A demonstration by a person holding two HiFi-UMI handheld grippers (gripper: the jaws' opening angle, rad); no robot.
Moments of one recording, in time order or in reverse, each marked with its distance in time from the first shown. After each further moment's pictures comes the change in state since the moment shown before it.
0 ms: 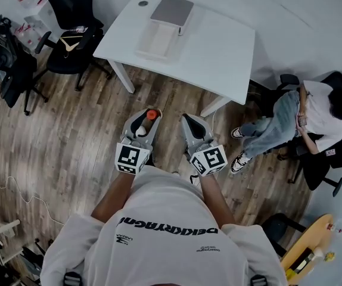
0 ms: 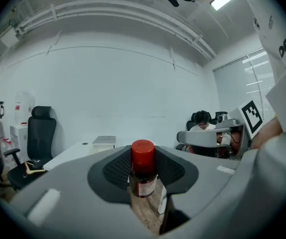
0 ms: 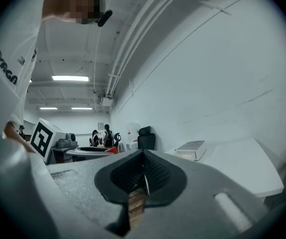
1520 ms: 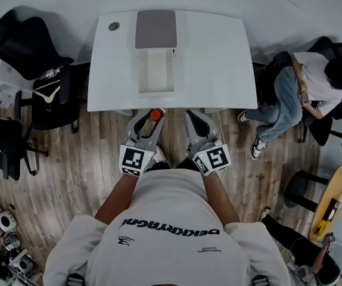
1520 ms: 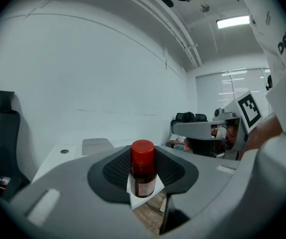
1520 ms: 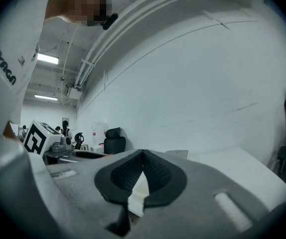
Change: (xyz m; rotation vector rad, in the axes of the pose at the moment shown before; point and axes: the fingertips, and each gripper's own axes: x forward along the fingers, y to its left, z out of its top) left arm 0.152 0.192 0.028 0.020 0.058 -0.348; right arm 0.216 -0.071 0.033 -0.018 -0.011 -0.381
